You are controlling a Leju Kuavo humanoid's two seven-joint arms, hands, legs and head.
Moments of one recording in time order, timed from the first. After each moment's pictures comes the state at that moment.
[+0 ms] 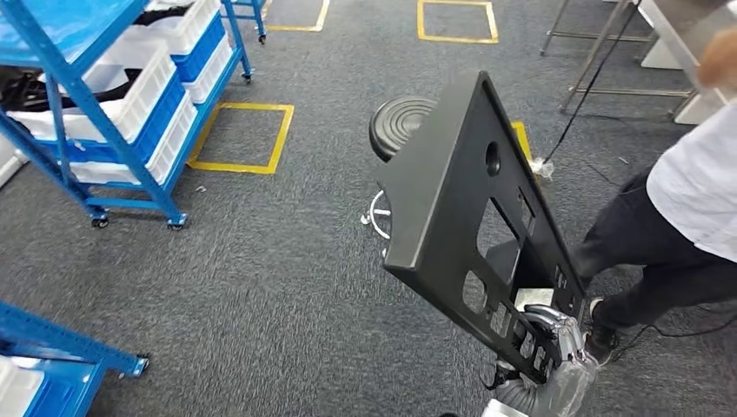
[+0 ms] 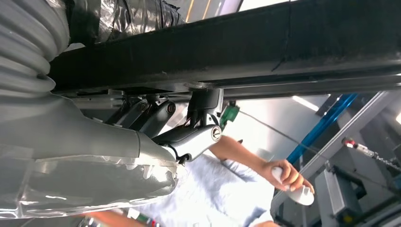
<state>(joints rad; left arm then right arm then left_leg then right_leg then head) -0.08 -0.21 1.08 -0.21 -1.28 0.23 -0.42 0.35 0.31 0.18 -1.90 0.73 -0.70 -0.69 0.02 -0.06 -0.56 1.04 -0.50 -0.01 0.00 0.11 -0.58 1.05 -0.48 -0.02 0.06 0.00</state>
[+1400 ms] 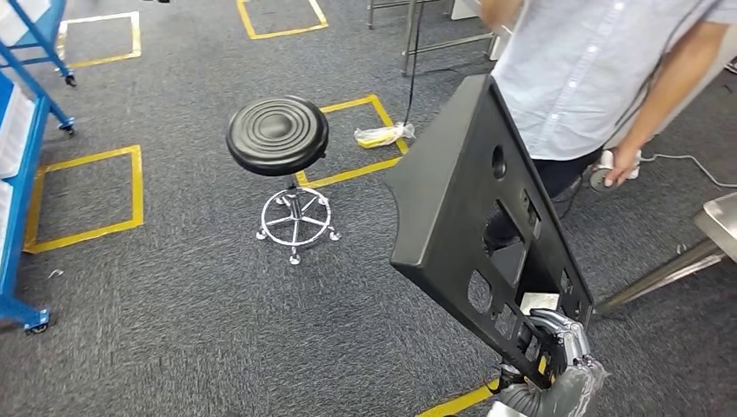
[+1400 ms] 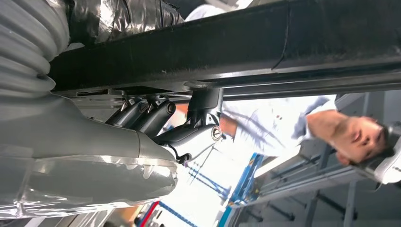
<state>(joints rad) -0.08 -0.20 1.08 -0.21 -1.28 0.23 -0.41 0.36 0.31 0.17 -1.90 0.73 -0.70 -0.69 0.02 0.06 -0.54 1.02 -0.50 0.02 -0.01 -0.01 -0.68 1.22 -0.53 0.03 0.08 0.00</state>
